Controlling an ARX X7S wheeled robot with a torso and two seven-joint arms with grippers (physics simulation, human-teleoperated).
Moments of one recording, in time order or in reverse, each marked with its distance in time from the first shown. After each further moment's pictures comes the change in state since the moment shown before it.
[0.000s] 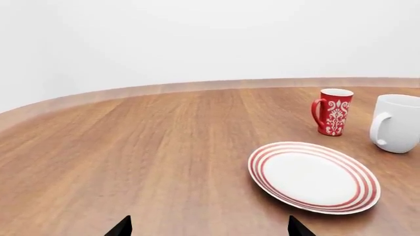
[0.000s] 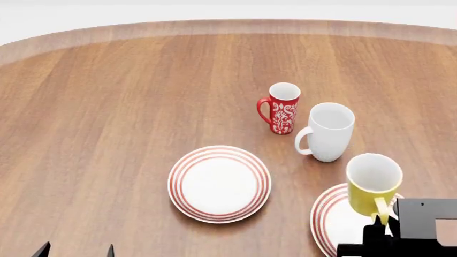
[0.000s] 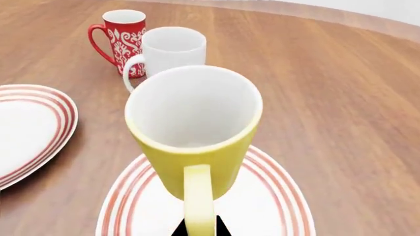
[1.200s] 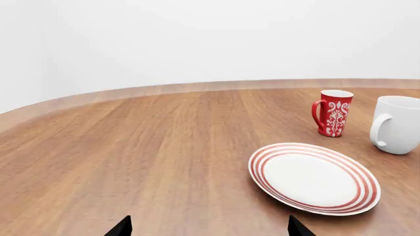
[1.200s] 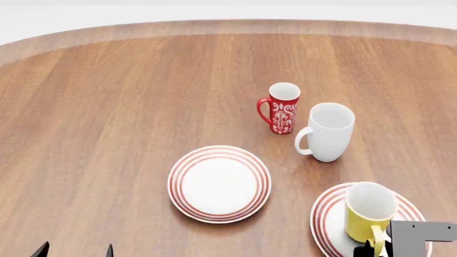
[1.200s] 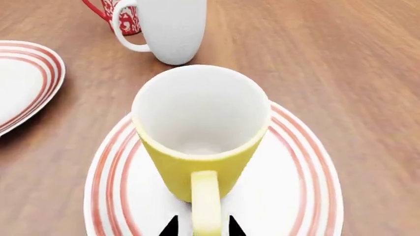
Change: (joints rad) left arm -0.002 -0.015 0.015 0.005 -0.016 0.005 -0.015; right arm 0.146 -0.090 0.057 0.546 -0.125 -0.291 -0.110
